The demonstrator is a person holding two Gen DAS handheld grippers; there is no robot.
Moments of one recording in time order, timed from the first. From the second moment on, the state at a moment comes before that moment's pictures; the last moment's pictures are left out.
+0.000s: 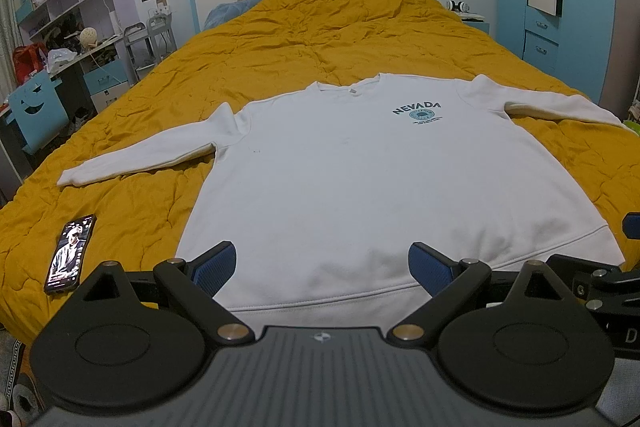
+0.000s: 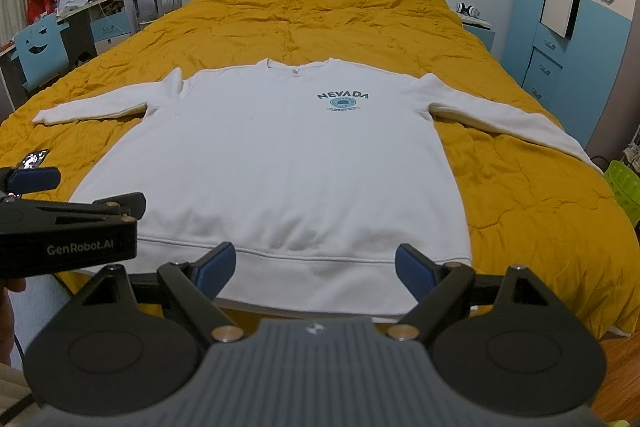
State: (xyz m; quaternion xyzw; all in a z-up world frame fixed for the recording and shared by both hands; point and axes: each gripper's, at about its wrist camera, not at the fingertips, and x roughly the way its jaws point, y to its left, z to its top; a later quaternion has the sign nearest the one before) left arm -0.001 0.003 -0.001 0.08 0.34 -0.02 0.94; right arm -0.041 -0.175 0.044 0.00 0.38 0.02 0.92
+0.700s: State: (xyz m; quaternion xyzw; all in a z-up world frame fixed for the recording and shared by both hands) left arm -0.002 0.006 -0.003 0.08 0.34 -0.02 0.94; right arm -0.038 -0.170 0.040 0.00 0.38 0.02 0.92
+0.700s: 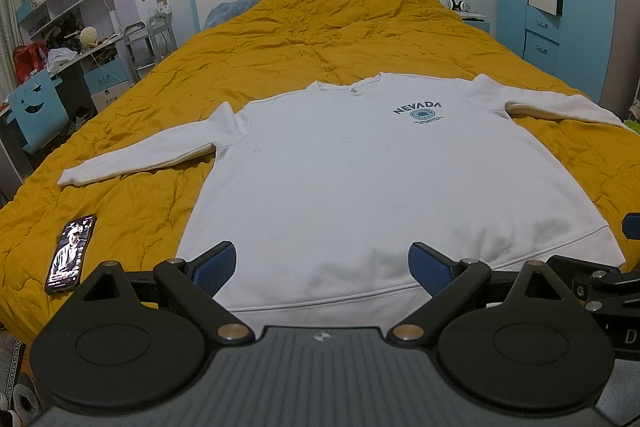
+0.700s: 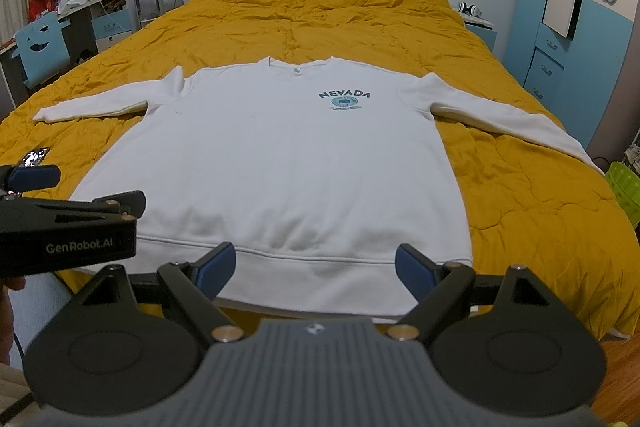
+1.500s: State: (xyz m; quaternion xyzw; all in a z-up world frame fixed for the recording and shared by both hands) left arm 0.062 0.080 -0.003 -0.03 0.30 -0.07 0.95; right arm 0.027 -0.209 0.036 0.06 0.31 0.07 0.95
